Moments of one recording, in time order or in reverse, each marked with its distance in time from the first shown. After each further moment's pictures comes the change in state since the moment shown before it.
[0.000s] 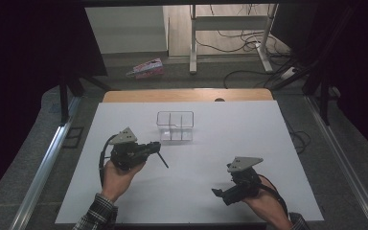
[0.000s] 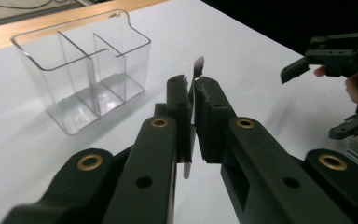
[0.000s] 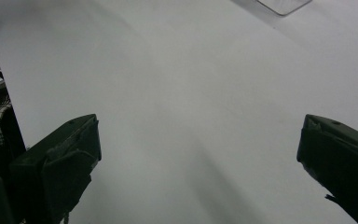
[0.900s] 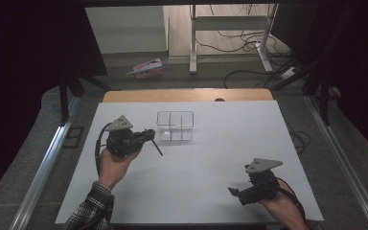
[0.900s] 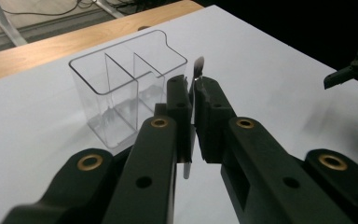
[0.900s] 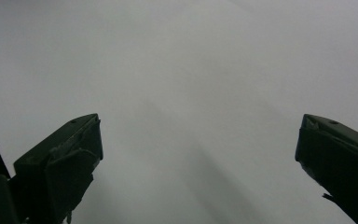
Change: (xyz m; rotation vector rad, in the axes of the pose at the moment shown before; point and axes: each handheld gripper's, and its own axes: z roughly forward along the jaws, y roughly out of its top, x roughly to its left) left arm 0.024 0.023 -0.002 -0.007 0.063 -0.005; right arm -0.021 -0.030 -0.028 0.018 -0.097 0.062
